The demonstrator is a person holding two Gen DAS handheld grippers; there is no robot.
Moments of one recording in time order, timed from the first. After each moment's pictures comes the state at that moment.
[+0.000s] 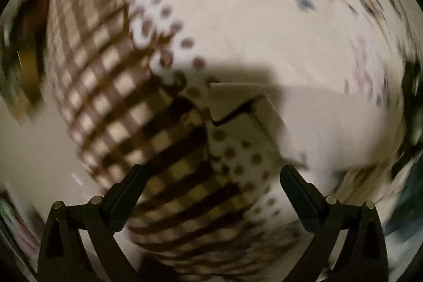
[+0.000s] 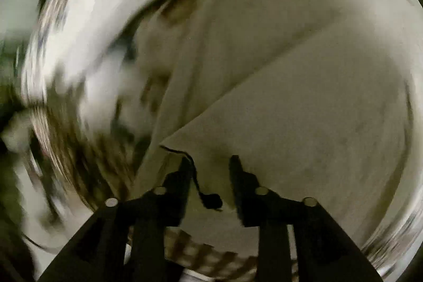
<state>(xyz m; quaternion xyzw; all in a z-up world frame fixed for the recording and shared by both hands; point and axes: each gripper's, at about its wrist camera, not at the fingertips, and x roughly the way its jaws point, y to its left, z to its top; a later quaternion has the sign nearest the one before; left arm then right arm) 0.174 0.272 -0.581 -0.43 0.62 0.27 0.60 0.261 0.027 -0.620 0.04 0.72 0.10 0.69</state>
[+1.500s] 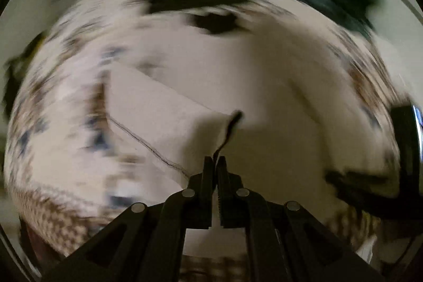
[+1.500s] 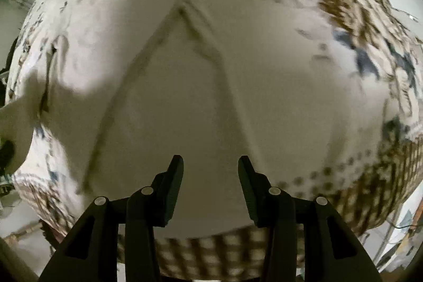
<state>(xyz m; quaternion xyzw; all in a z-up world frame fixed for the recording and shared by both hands) 0.186 -0.125 -0.464 0.07 0.57 -0.11 0.81 0.168 -0.281 -0.575 0.12 0.68 -0.07 0.72</state>
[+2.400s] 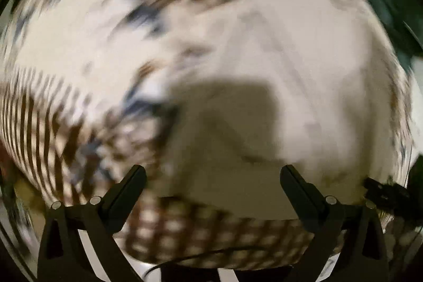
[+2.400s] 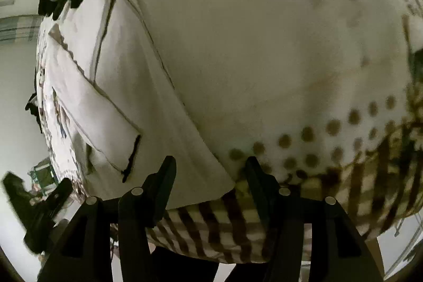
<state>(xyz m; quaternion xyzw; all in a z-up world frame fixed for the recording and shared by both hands) 0.151 0.027 -0.535 -0.13 0.69 0.03 0.71 0.088 -0.434 -0.619 0.30 0.72 0.01 0.63</state>
